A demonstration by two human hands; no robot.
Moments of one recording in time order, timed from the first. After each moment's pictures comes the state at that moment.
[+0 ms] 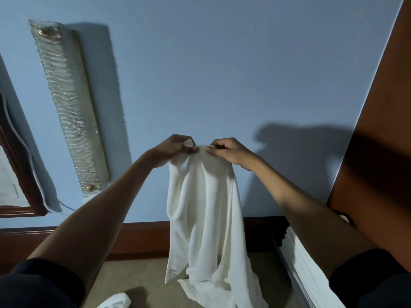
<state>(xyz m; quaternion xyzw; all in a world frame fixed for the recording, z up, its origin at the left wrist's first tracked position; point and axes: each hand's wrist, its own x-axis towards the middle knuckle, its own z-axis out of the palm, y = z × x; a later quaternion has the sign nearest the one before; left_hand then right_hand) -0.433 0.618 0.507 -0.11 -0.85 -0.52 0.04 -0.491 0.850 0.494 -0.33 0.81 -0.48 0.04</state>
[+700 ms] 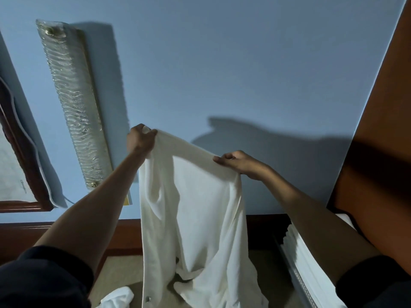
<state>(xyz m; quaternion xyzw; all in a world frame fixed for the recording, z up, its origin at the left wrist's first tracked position) -0.448 0.555 0.494 0.22 -0.79 -0.42 0.38 -0.487 0.874 0.463 -0.28 0.83 -0.47 0.11</state>
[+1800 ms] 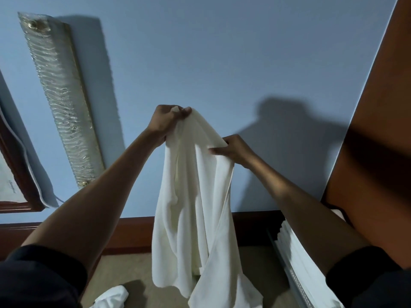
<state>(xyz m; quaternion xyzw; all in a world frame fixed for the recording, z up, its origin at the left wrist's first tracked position) -0.438 0.636 0.546 -0.08 -0.75 -0.61 0.22 -0.505 0.870 0.480 -0.27 0.83 -0.49 0.00</state>
